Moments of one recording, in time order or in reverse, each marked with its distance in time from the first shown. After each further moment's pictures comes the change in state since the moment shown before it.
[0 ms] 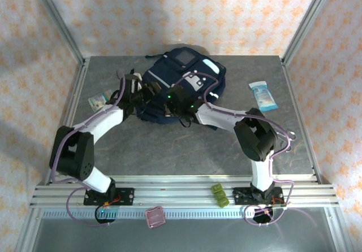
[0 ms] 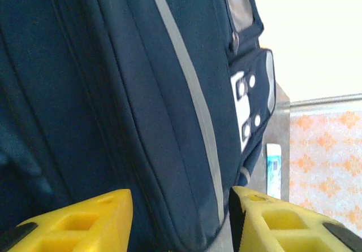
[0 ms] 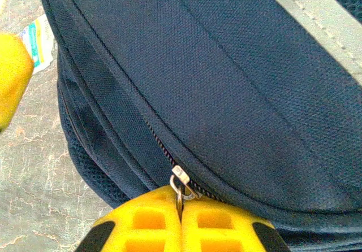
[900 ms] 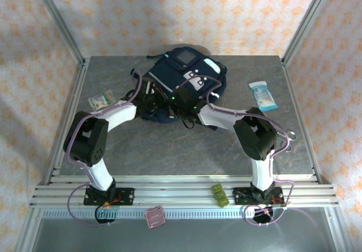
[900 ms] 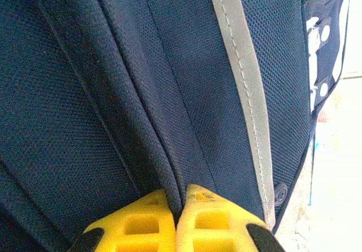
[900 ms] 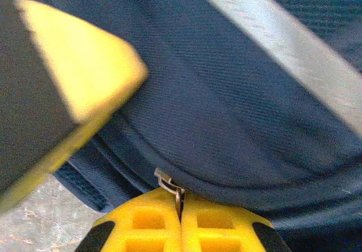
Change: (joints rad) left arm -0.068 0.208 0.100 -0.039 -0.042 0.010; right arm -0.047 -0.017 -0.087 0.034 -0.014 0.017
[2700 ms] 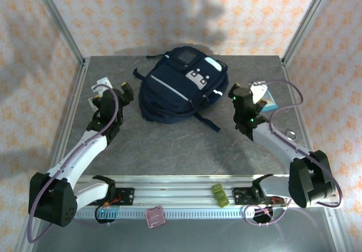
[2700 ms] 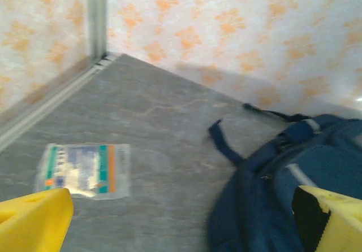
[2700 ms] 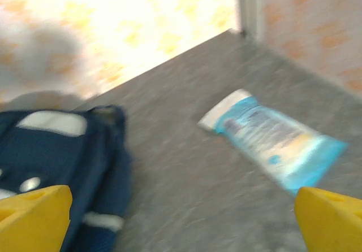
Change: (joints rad) left arm 0.104 -0.636 -0.372 0.095 -0.773 0.531; right arm -0.391 -0.673 -0.594 0.265 0.731 -0.121
